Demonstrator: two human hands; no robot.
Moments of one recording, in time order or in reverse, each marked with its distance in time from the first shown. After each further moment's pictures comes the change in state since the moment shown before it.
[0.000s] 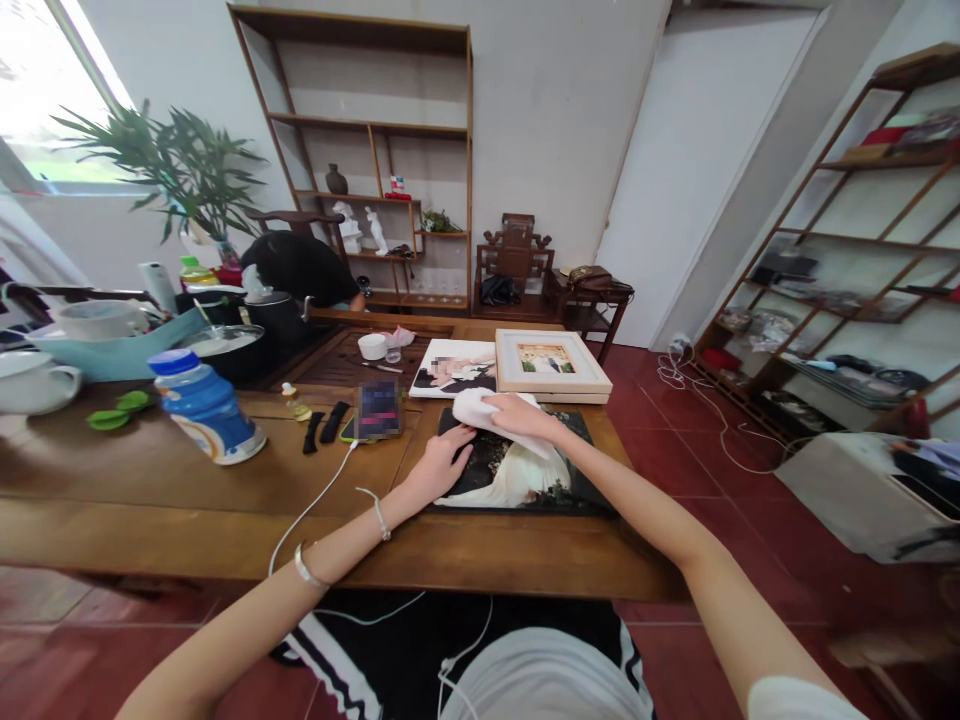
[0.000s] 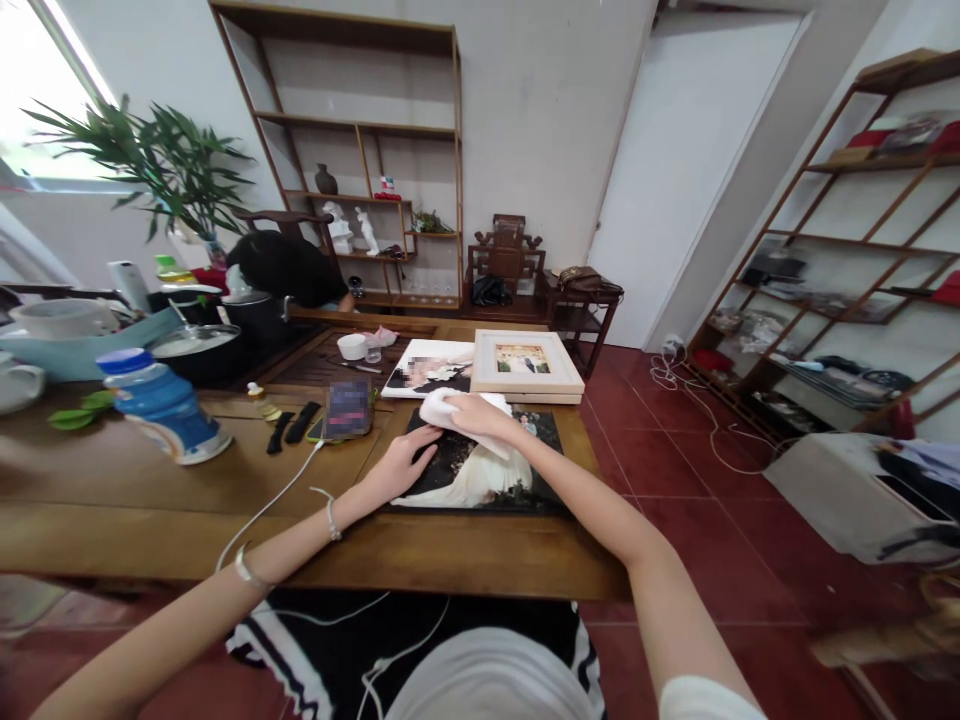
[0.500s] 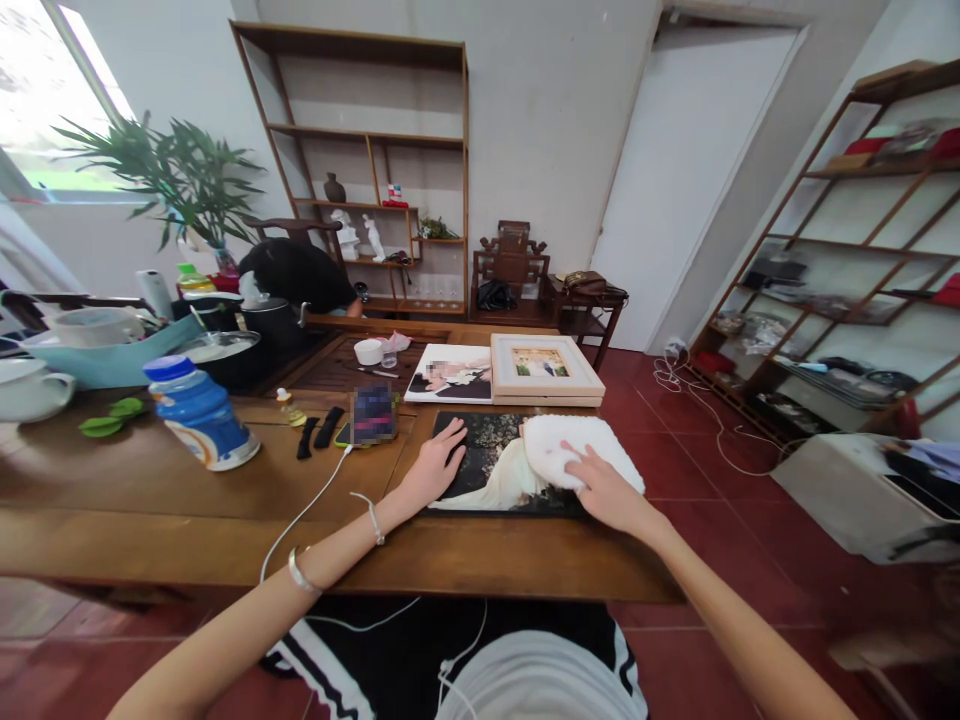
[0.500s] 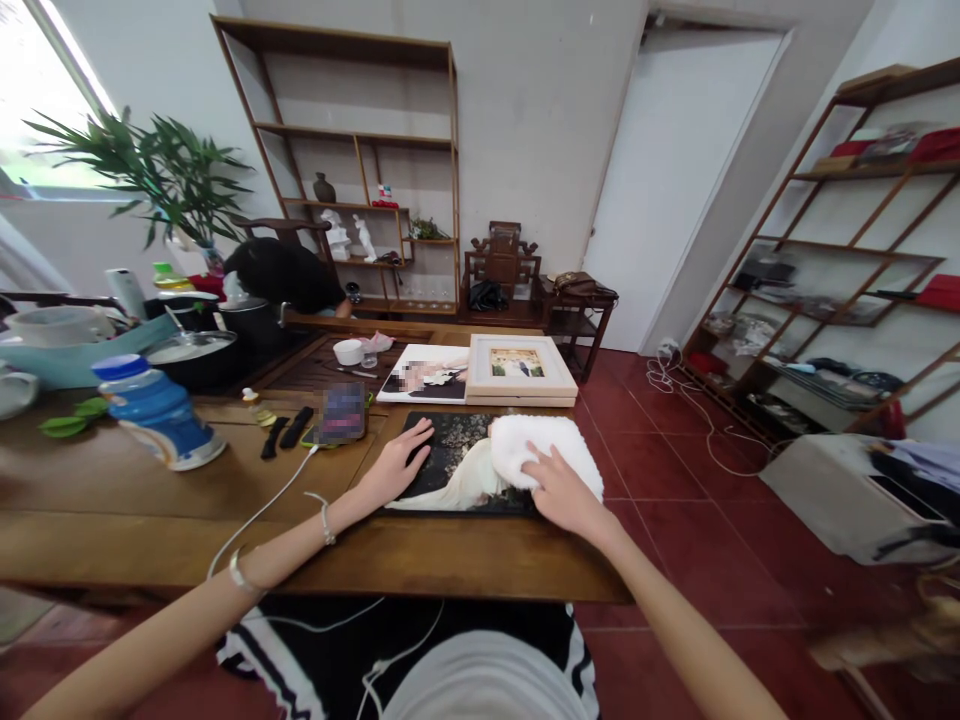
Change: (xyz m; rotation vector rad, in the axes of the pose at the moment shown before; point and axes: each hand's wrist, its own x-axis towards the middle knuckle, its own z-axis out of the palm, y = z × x) left_hand -0.001 -0.002 0.002 0.004 0.052 -0.022; right_hand -0.166 0.023 0.008 -0.122 0.019 0.201
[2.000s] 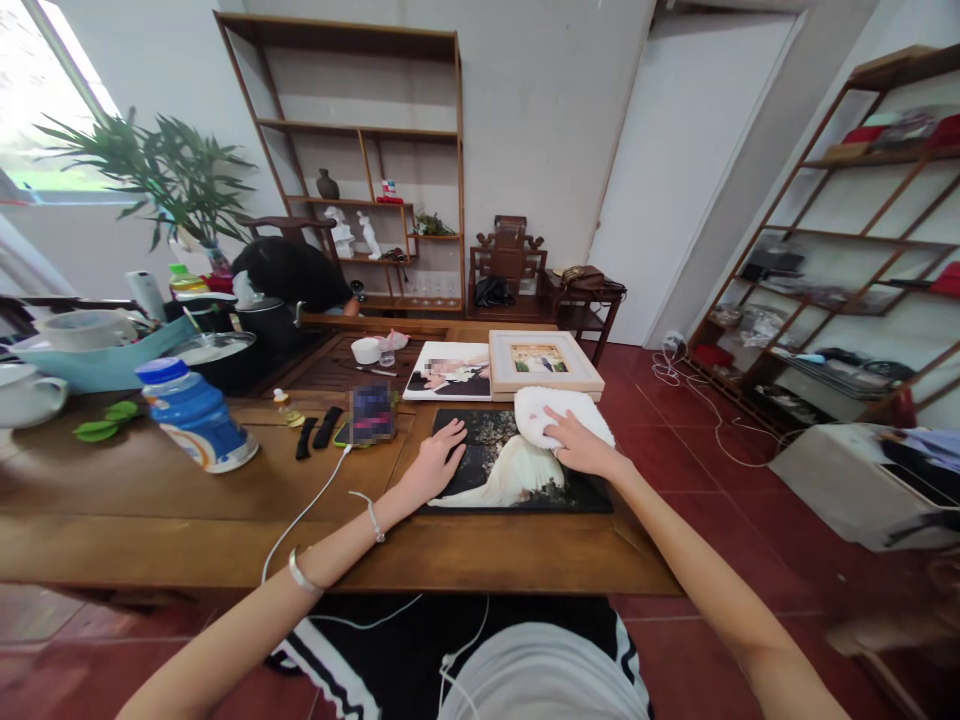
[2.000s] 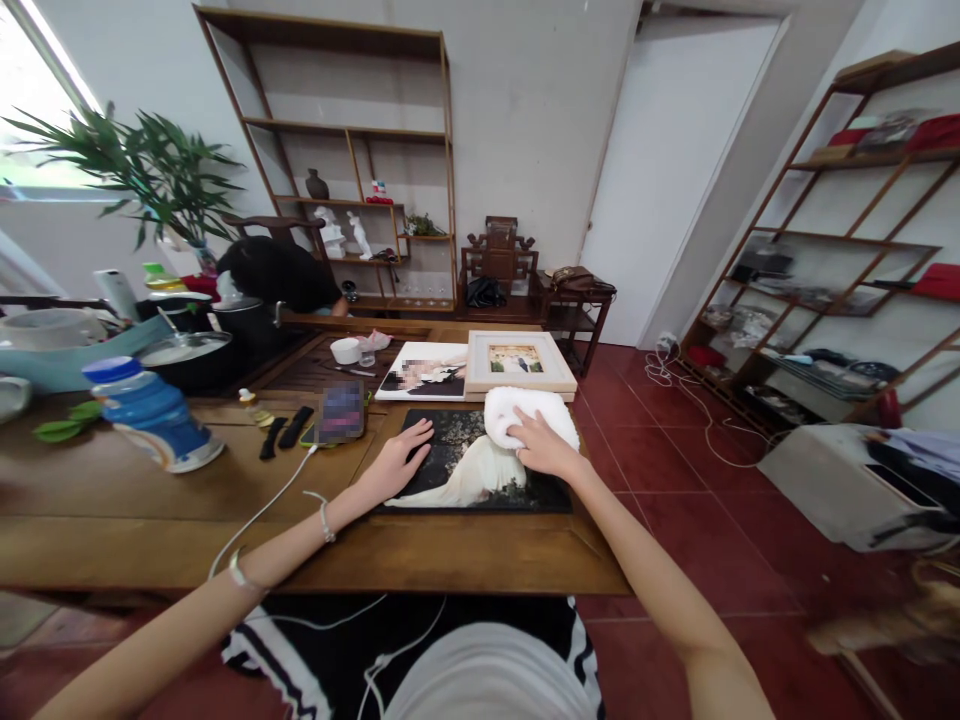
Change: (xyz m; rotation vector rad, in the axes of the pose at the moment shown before) left_hand 0.002 -0.005 0.001 0.002 -0.031 0.000; right_hand 0.064 0.020 -0.007 -0.055 -0.053 -0.093
